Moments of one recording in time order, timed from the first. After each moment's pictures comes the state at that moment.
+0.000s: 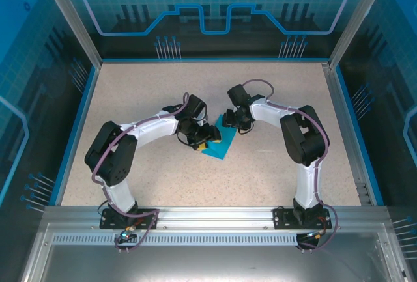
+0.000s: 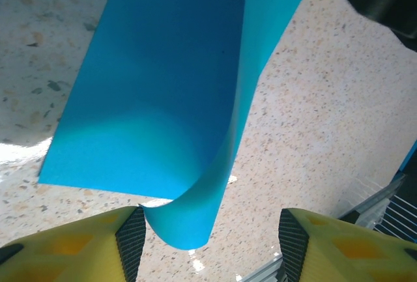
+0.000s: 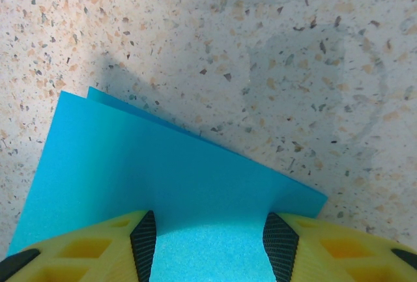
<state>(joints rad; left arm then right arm) -0.55 1.77 1.16 -0.55 0.50 -0.87 0.48 2.02 1.35 -0.55 -0.09 0.61</state>
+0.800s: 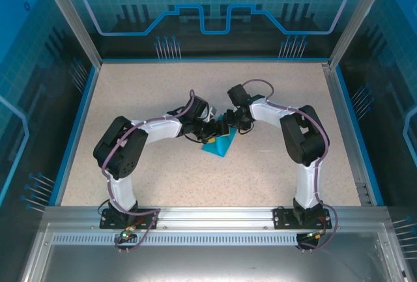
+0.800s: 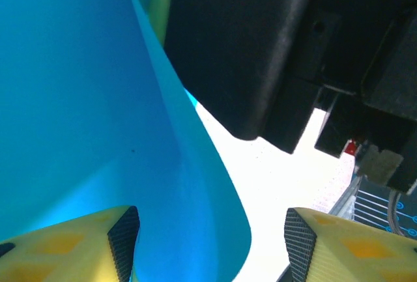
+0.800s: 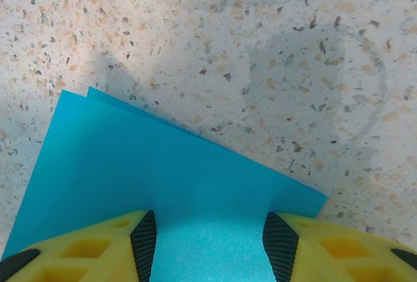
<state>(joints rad) -0.54 1.87 1.10 -0.16 0.58 -0.84 0.48 2.02 1.35 -0.55 -0.09 0.61</state>
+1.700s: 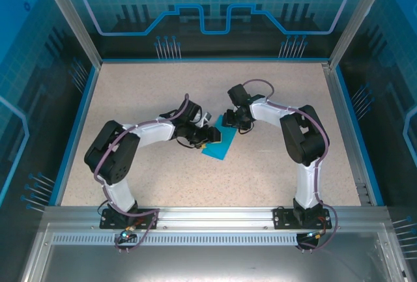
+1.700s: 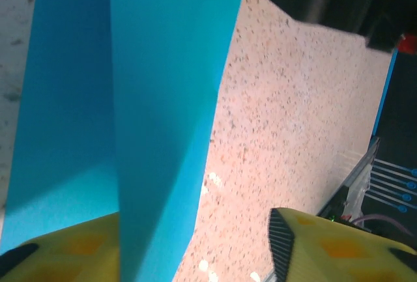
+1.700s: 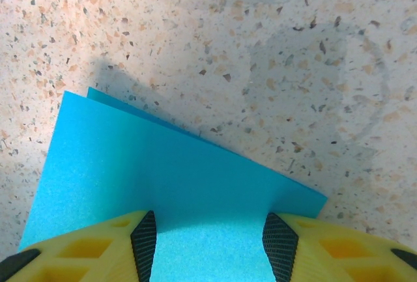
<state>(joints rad) -0.51 1.77 1.01 -0.26 0.63 -0.74 0.48 2.03 1.36 -0.56 -0.10 0.61</state>
